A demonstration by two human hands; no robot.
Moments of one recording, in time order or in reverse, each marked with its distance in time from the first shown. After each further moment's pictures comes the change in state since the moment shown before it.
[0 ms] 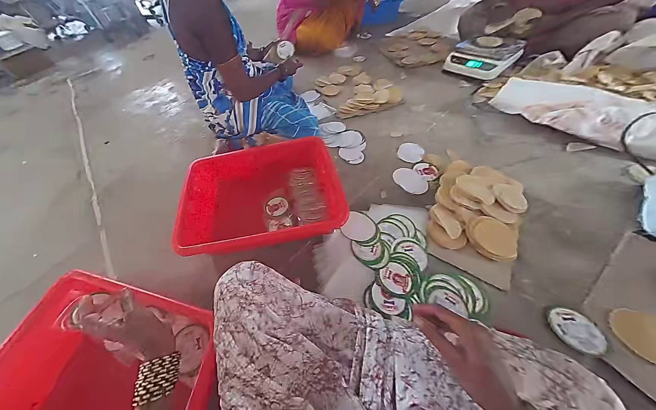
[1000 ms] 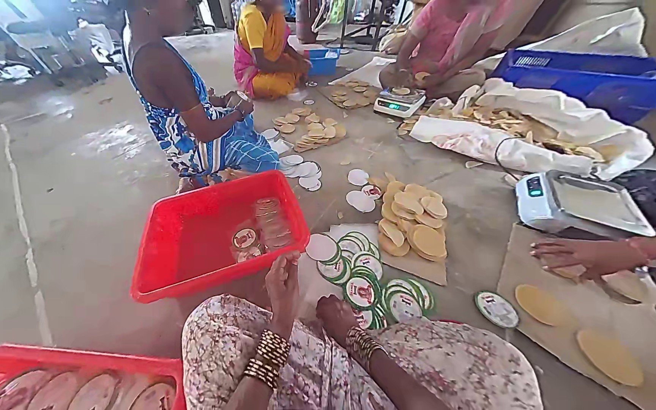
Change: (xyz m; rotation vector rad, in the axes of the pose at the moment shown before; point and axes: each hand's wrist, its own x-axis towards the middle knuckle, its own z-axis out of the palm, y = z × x) left_hand -0.207 0.164 0.151 -0.547 -0.965 0.018; right_hand 0.084 0.007 0.125 -0.440 -0.648 0.096
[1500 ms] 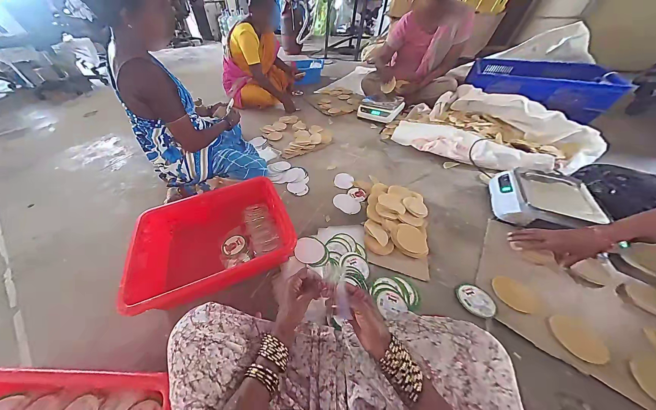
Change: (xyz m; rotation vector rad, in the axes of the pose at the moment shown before) left_hand -0.021 0.002 0.024 -0.464 -0.524 -0.216; right_hand -0.084 0.003 -0.045 1.703 0.555 -0.096
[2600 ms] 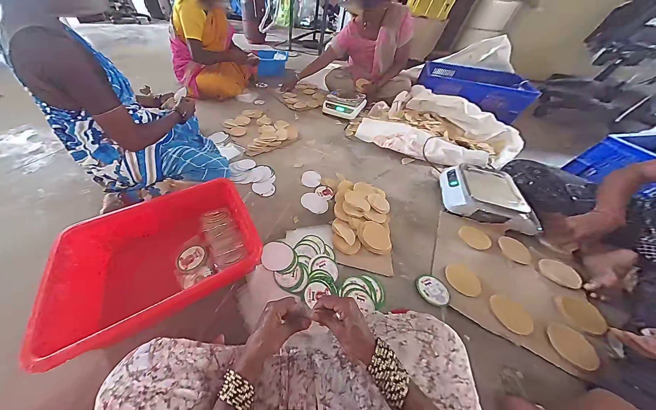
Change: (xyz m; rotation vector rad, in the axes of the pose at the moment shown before) left_hand 0.001 -0.002 0.000 0.261 -0.362 -0.237; right_hand 0.013 -0.012 -0.051 -0.895 -0.189 -0.402
